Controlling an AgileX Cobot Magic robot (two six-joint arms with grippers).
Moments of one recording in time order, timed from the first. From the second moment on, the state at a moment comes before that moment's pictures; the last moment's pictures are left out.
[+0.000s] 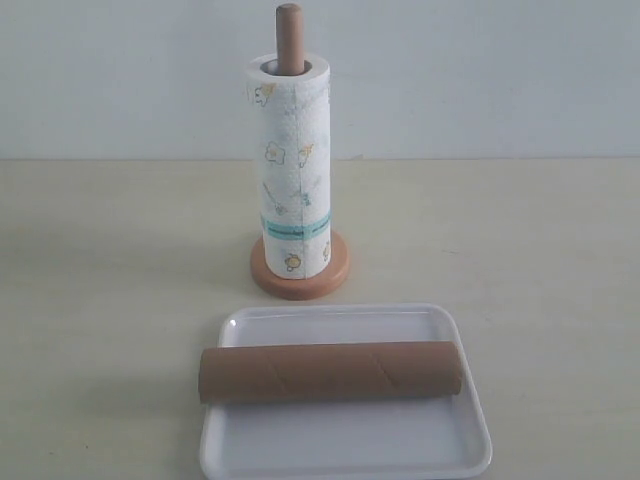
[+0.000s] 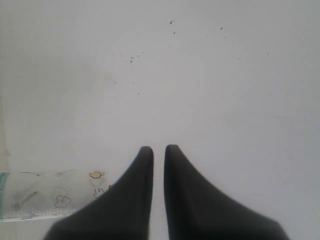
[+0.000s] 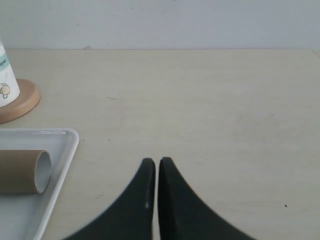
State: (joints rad) left arm 0.00 0.00 0.00 0.38 -0.11 -2.09; right arm 0.10 0.01 0.00 0.00 0.35 0.04
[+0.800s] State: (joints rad) left arm 0.00 0.00 0.00 0.13 -0.34 -1.28; right arm 0.10 0.01 0.00 0.00 0.35 0.04
